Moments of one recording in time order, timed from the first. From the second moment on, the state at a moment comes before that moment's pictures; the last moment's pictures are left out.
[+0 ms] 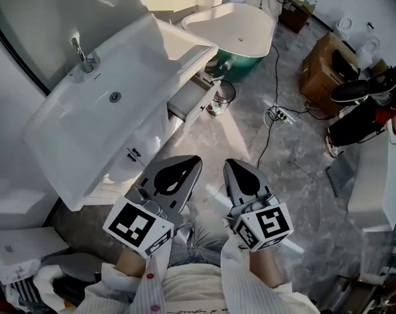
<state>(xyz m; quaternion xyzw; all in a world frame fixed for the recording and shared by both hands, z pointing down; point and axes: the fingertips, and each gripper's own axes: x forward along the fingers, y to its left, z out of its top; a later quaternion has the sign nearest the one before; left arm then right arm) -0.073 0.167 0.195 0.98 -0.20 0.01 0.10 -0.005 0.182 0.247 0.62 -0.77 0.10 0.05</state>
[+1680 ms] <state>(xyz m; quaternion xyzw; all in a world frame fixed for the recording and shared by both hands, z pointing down) 0.085 -0.106 0.225 0.93 -0.35 0.03 0.13 0.147 -0.114 0.269 0.49 -0.86 0.12 0.09</state>
